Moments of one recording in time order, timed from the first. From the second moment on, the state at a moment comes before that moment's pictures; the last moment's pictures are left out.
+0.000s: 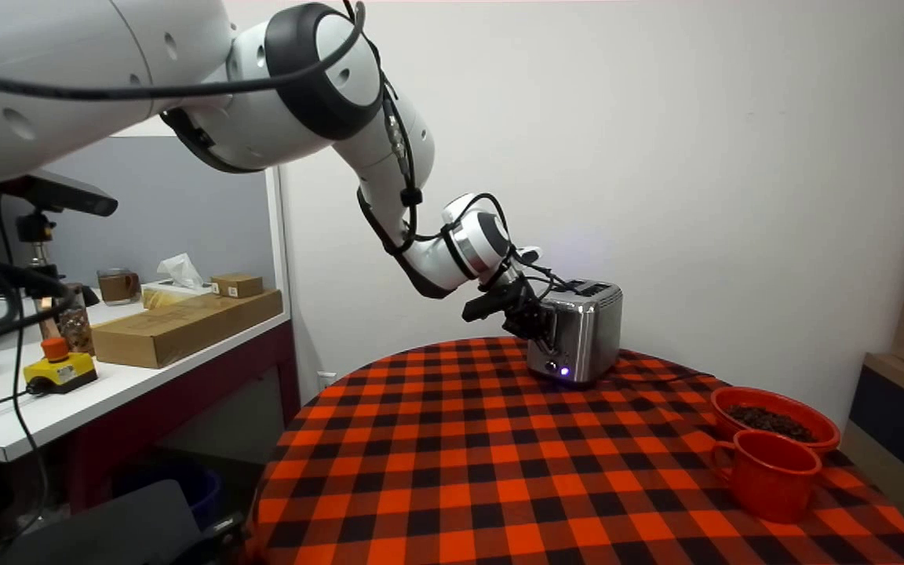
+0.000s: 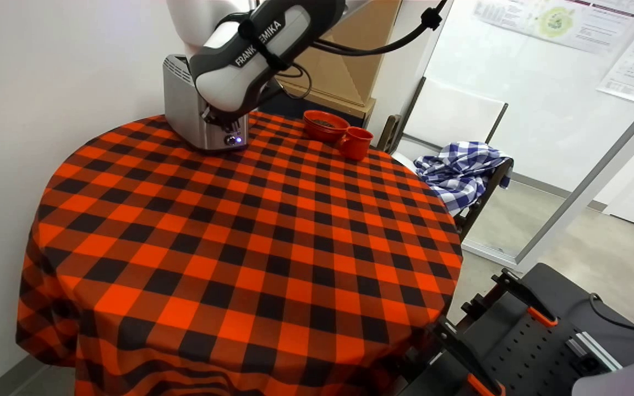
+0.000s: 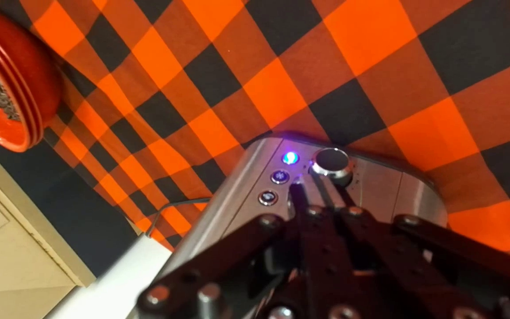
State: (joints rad) arm 0.41 1.08 -0.25 -1.18 -0.51 2.46 0.49
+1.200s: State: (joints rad) arm 0.26 0.60 -0.07 -1.56 -0.38 1.95 0.03
